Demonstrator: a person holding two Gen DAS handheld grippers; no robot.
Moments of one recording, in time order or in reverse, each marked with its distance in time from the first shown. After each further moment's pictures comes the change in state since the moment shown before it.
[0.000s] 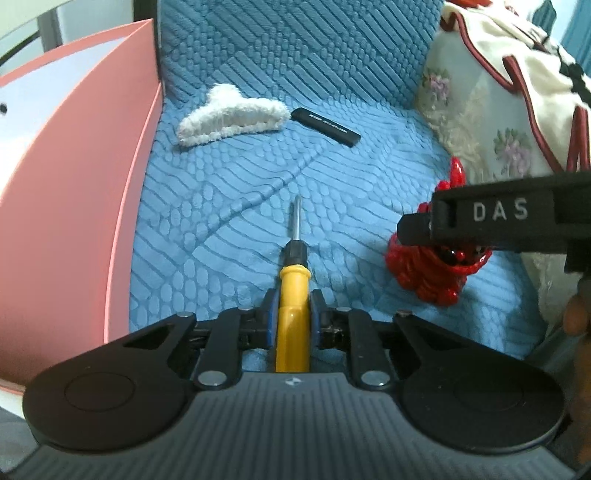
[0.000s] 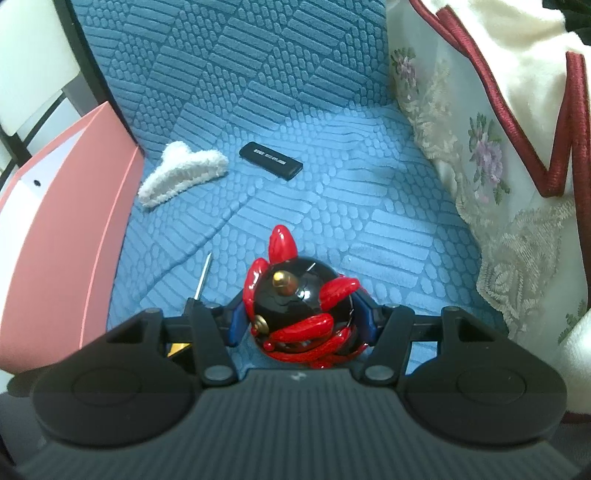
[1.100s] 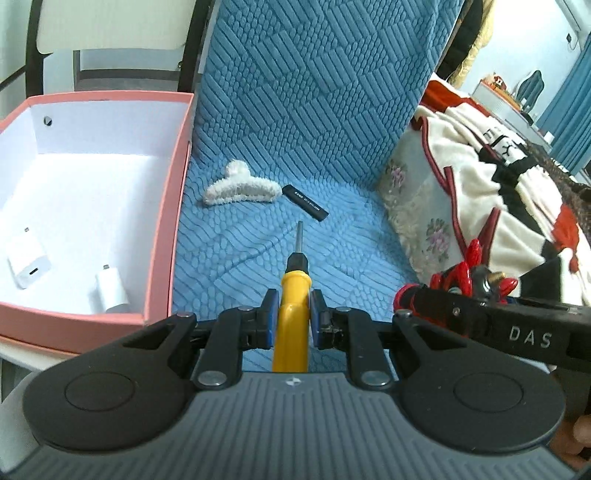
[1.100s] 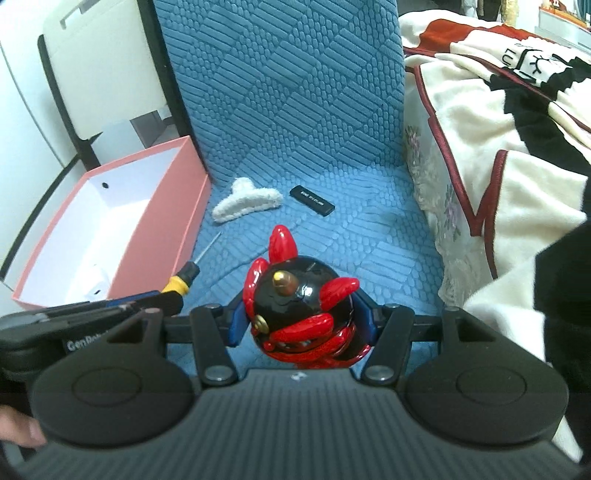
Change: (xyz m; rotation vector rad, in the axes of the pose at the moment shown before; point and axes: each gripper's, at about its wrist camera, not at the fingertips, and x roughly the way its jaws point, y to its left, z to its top) left arm -0.139 0.027 0.013 -0.130 -0.122 -0.121; right arm -0.128 0.019 -0.021 -0.095 -0.100 0.056
